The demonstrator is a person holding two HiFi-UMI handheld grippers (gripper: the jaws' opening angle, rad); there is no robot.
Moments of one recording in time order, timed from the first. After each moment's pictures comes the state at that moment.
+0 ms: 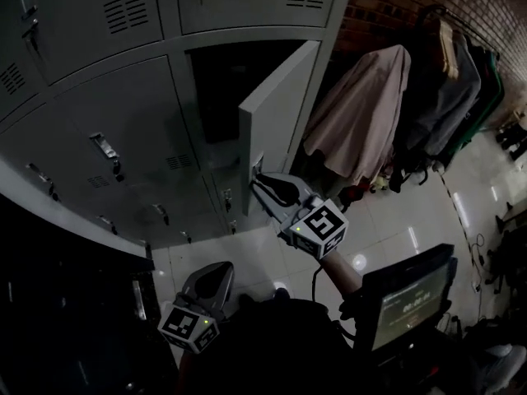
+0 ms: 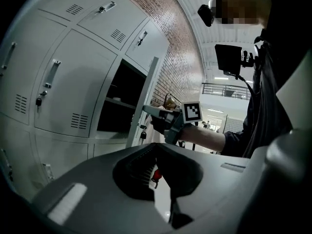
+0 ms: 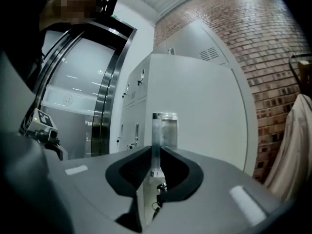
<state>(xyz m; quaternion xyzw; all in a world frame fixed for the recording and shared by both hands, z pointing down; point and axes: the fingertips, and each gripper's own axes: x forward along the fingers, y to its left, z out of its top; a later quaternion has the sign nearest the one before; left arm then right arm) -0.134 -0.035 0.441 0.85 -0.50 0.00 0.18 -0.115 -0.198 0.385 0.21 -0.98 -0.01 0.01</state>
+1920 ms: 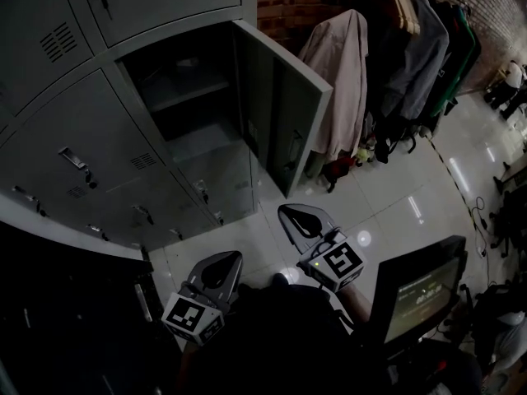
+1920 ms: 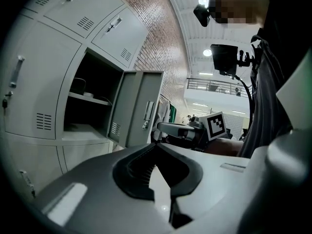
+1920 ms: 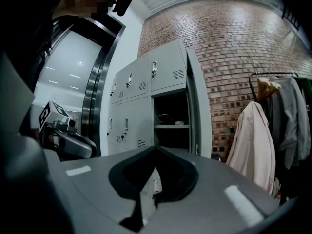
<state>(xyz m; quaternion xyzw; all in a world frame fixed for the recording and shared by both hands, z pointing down) -0.019 -0.034 0.426 0.90 -0.42 0.03 0.15 0.050 -0.119 0.407 0.34 -0.94 0.02 0.03</state>
